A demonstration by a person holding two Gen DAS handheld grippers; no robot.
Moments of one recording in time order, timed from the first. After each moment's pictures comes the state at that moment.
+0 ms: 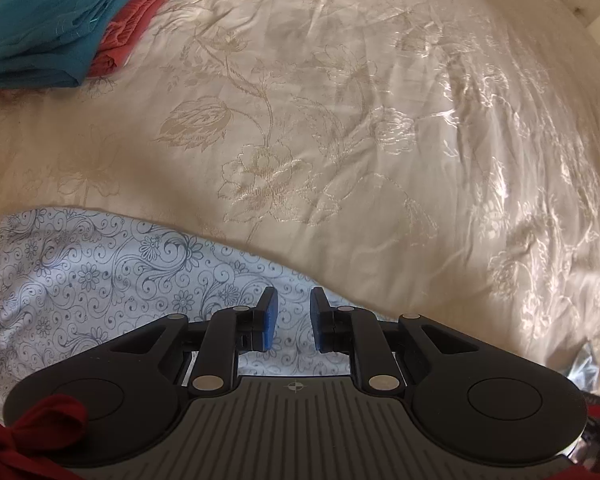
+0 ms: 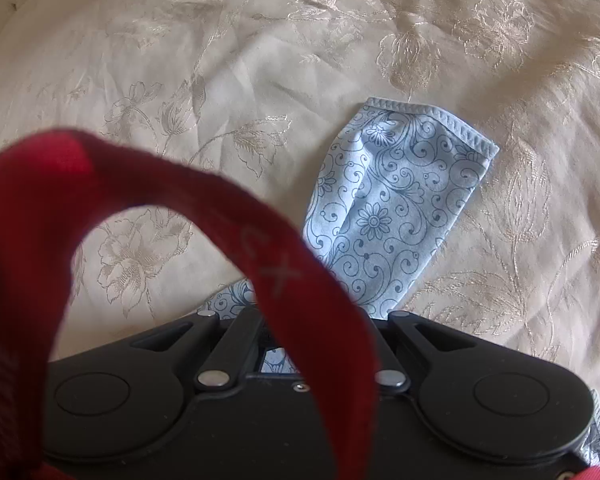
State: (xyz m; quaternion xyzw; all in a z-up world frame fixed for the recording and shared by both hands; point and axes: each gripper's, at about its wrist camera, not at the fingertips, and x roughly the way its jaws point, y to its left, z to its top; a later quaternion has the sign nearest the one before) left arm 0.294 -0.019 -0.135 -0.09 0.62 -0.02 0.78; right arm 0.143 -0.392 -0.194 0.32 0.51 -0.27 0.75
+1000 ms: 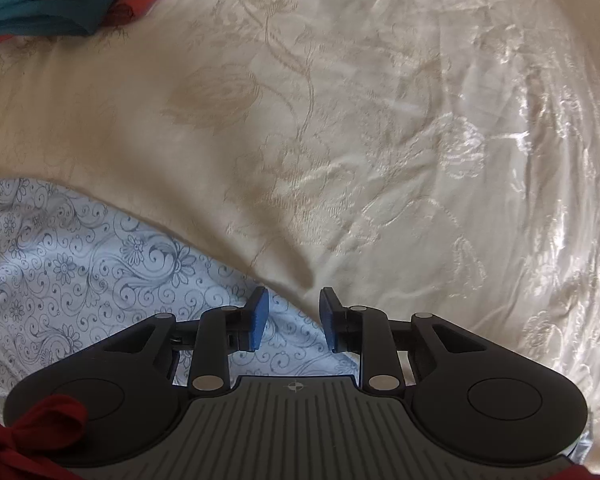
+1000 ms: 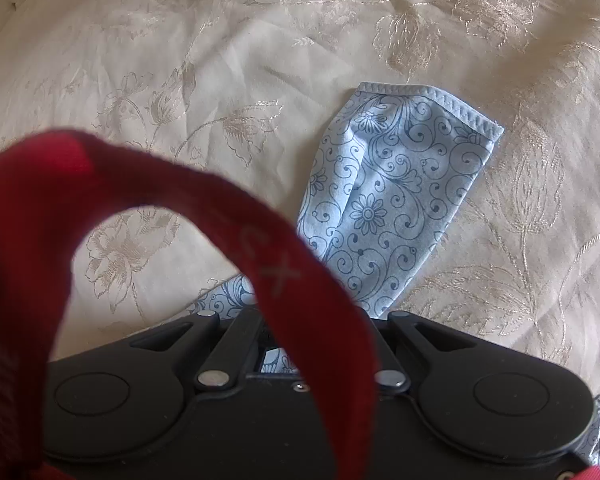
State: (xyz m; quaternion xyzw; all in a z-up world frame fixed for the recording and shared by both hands) left arm 0.336 -0.024 -0.179 -0.13 0.67 0.06 0.73; right arm 0.141 -0.395 -0.208 0.32 0.51 -0.27 0.75
